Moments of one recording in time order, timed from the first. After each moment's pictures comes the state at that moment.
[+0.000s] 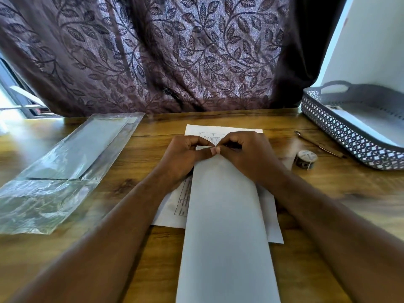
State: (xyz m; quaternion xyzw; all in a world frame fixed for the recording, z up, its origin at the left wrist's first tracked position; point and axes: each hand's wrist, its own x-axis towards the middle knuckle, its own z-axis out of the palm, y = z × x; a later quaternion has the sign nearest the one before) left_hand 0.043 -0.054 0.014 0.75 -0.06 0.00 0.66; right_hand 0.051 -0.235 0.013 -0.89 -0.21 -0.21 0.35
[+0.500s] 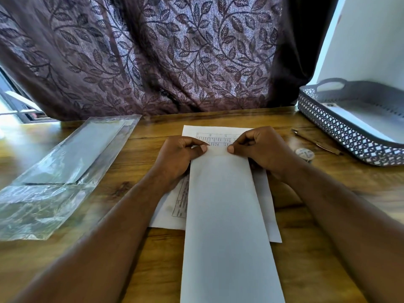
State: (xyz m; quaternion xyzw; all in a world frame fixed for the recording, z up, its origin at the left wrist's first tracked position) left_hand 0.047 -0.053 0.011 0.73 -0.01 -0.01 0.68; right_hand 0.064 -0.269 0.015 -0.84 -0.09 -0.03 0.53
